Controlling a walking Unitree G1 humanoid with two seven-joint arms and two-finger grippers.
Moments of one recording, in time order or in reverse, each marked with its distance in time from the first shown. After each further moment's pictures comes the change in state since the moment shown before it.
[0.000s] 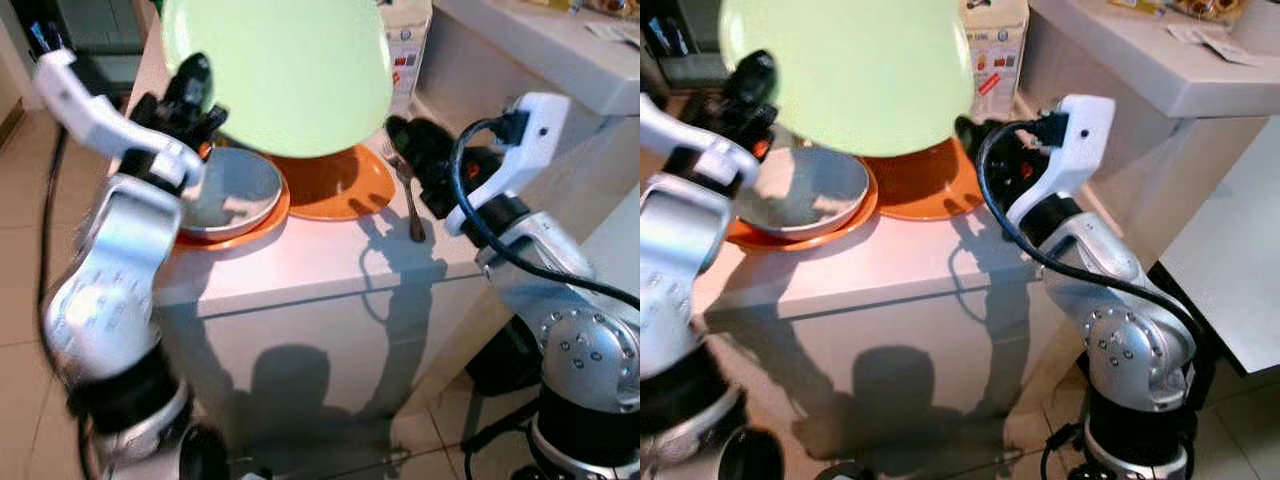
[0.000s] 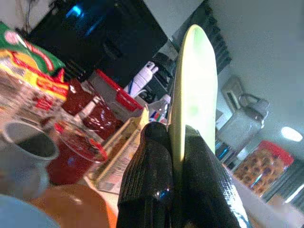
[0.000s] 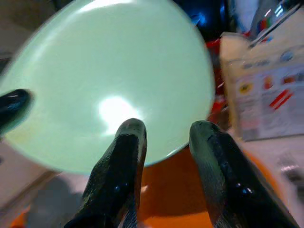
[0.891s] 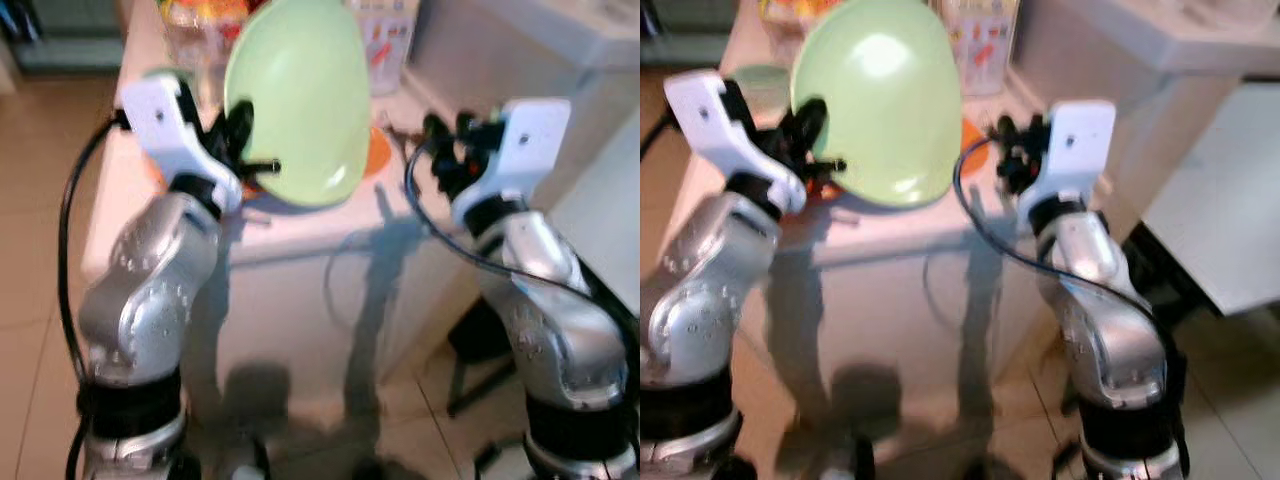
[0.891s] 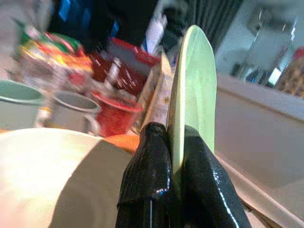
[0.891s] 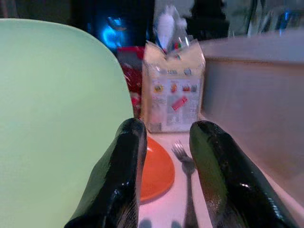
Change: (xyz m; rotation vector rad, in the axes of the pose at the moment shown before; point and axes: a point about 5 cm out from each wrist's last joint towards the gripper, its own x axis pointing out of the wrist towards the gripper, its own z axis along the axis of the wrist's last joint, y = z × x) left arm 0.011 -0.005 -0.041 0.346 0.131 0.021; right arm 0.007 -0.018 -0.009 -0.313 -0.073 -0.278
